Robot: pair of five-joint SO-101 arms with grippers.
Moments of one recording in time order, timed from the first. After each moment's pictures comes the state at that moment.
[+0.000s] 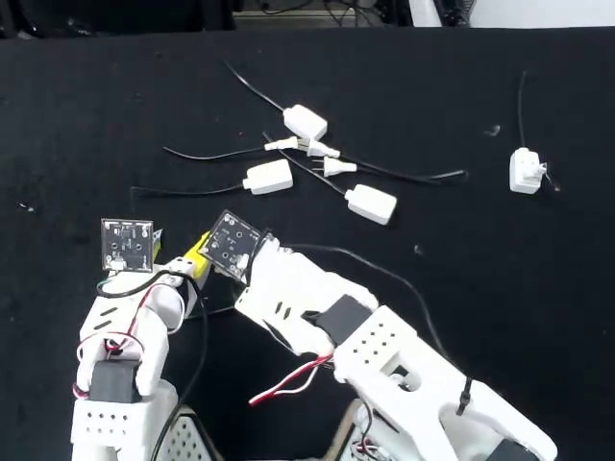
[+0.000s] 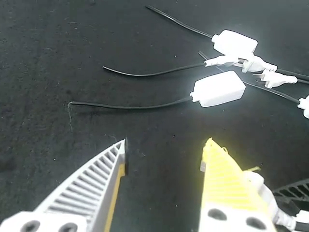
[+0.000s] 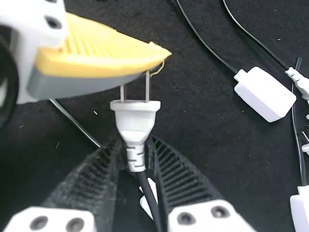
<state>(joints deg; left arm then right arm) -1.6 -104.1 92.4 43.6 -0.8 -43.4 -43.2 65.9 32.8 17.1</state>
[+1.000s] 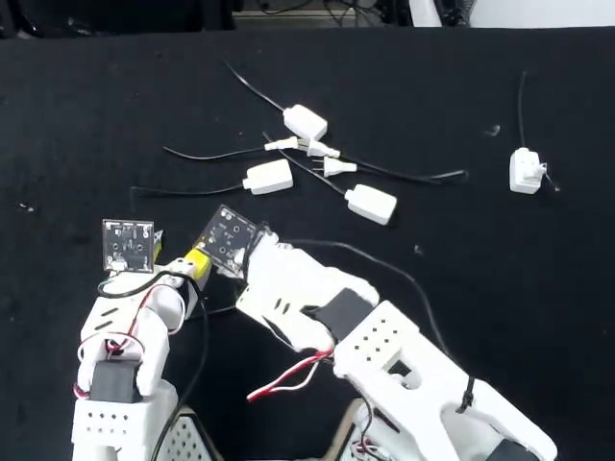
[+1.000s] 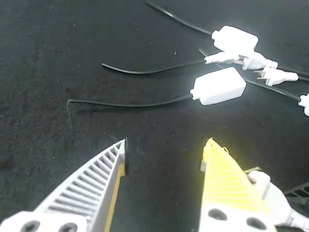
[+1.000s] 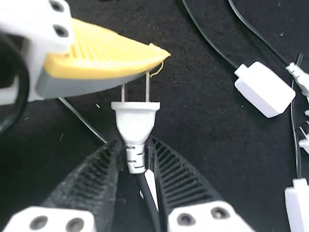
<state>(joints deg) -1.6 -104.6 93.2 43.6 -0.9 -43.3 -43.2 59.9 41.8 17.2</state>
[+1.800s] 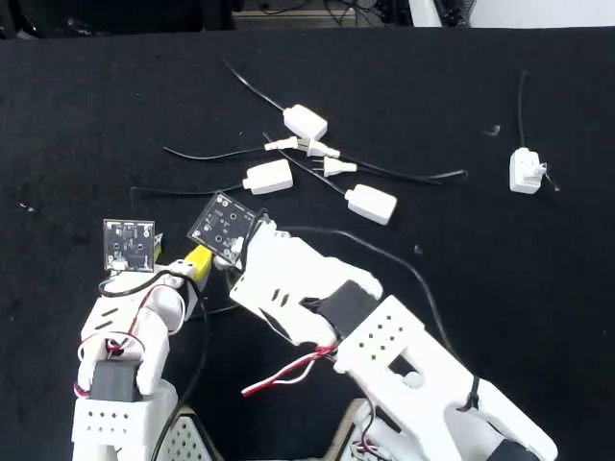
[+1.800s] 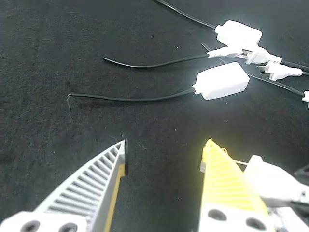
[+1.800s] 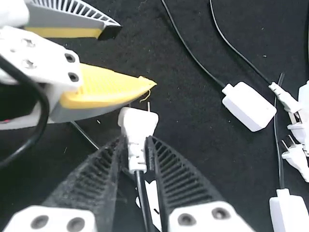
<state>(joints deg) -1.8 -104.0 93.2 44.4 -0.9 -43.4 -43.2 53.8 45.7 17.4</state>
